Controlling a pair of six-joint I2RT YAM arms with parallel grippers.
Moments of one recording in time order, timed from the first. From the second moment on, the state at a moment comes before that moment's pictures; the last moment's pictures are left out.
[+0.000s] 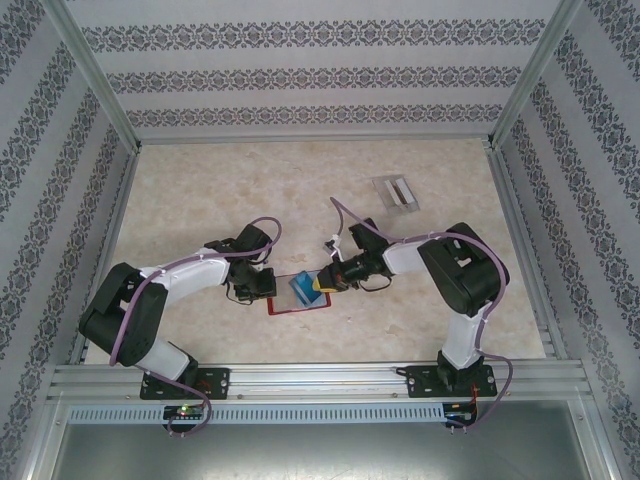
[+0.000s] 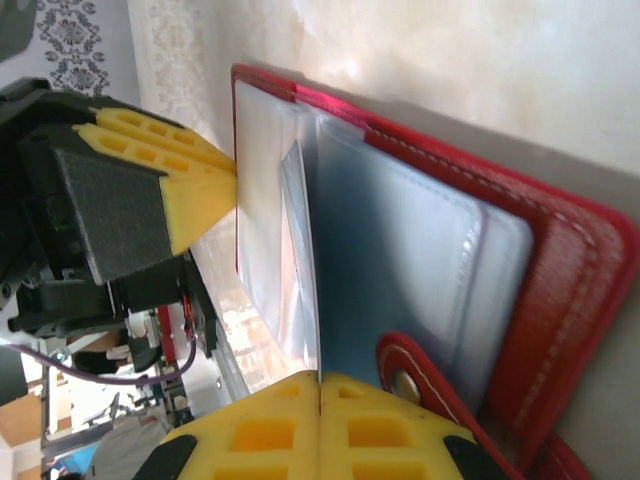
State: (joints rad) left arm -0.49 1.52 0.77 -0.58 0.26 -0.64; right arm 0.54 1.88 0.81 0.06 -1.00 0.61
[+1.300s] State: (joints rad) left arm -0.50 1.49 0.73 -0.57 0.23 -0.72; right arm 0.70 1.81 0.58 0.54 -0.72 0.97
